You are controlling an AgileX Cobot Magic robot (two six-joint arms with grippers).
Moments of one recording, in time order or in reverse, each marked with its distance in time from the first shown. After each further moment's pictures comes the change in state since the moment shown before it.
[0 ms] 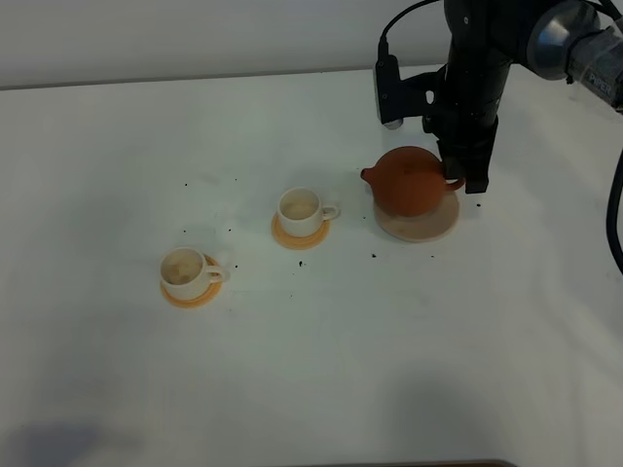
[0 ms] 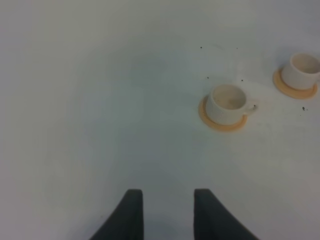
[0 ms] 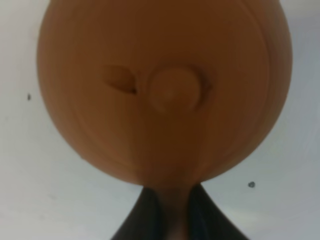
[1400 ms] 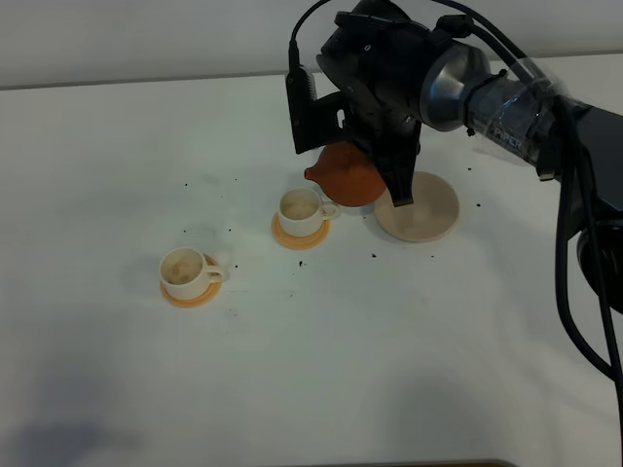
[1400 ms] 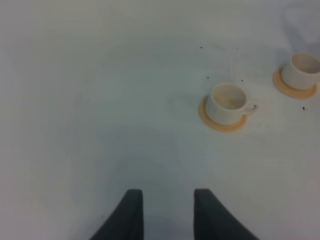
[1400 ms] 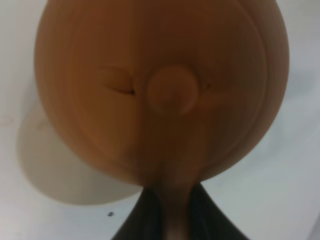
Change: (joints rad) left arm 0.000 0.000 0.000 0.000 0.000 0.000; right arm 0.272 -0.010 0.000 -0.390 -0.089 0.312
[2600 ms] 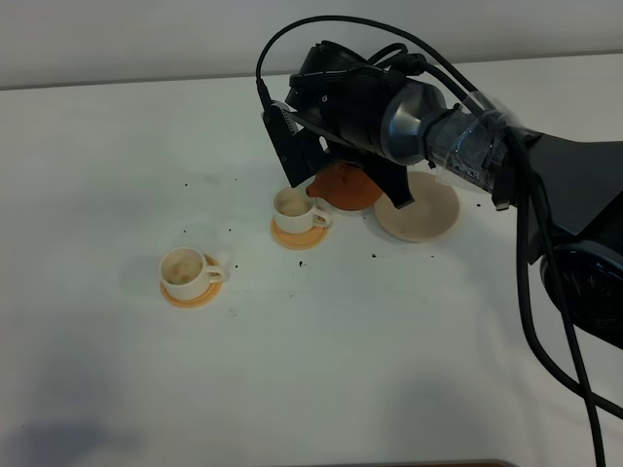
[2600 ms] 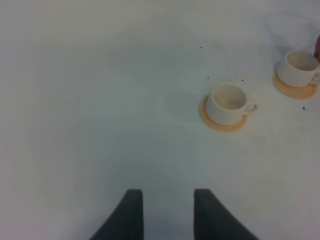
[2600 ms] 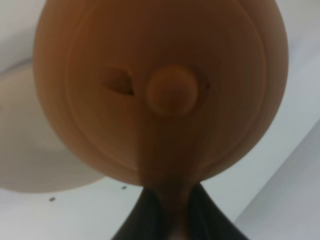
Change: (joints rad) left arm 0.000 0.000 0.000 0.000 0.000 0.000; right arm 0.070 0.053 0.000 -0.206 -0.022 -0.060
